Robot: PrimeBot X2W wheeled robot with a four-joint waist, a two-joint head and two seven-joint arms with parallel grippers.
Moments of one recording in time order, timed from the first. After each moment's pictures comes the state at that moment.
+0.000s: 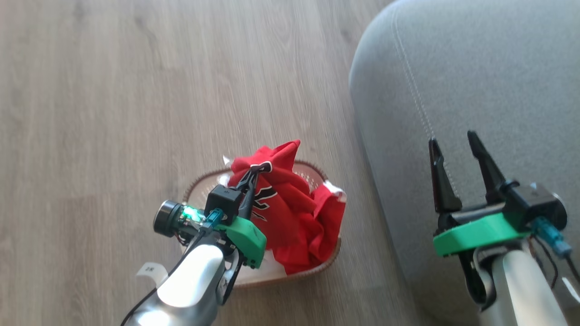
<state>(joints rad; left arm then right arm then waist) -0.63 0.04 -0.75 0.82 -0.37 0.14 -0.24 -0.15 -0.05 0.01 0.12 0.11 0.13 -0.26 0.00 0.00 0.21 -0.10</state>
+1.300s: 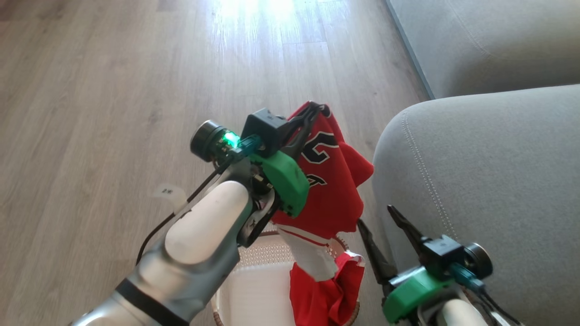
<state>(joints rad) -0.79 0.07 -0.81 0.46 -0.43 0.06 0.06 -0.03 -0.05 0.25 0.26 0.10 0.13 -0.26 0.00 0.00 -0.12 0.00</state>
